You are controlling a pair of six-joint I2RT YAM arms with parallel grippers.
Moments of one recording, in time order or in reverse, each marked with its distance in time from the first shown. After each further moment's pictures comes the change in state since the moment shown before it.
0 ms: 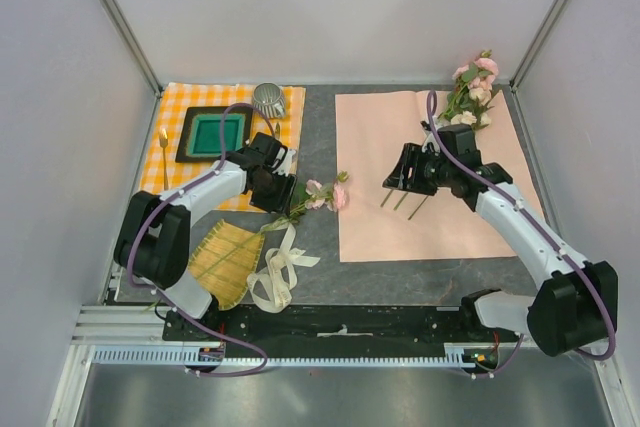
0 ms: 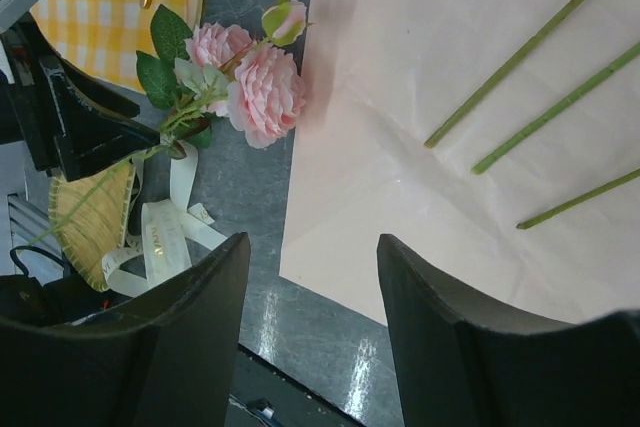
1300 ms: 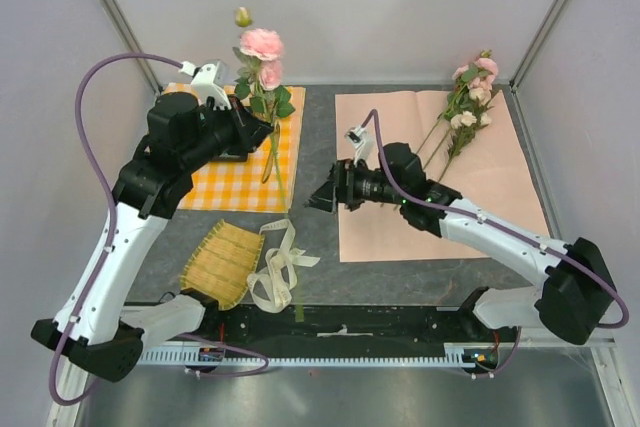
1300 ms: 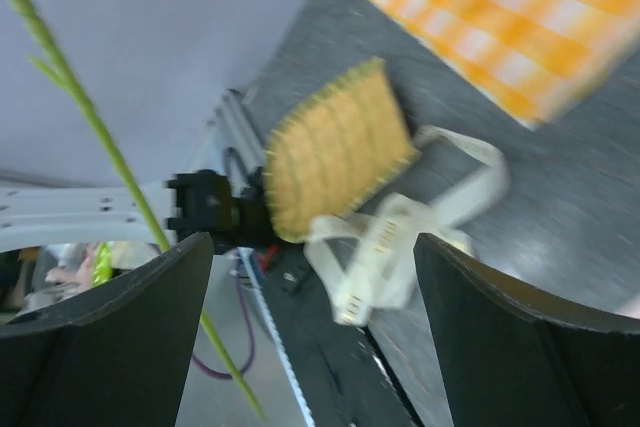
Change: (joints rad) left arm 0.001 -0.497 0.410 -0.050 -0.028 -0.278; right arm 0.431 0.029 -0.042 0.477 -0.089 0.206
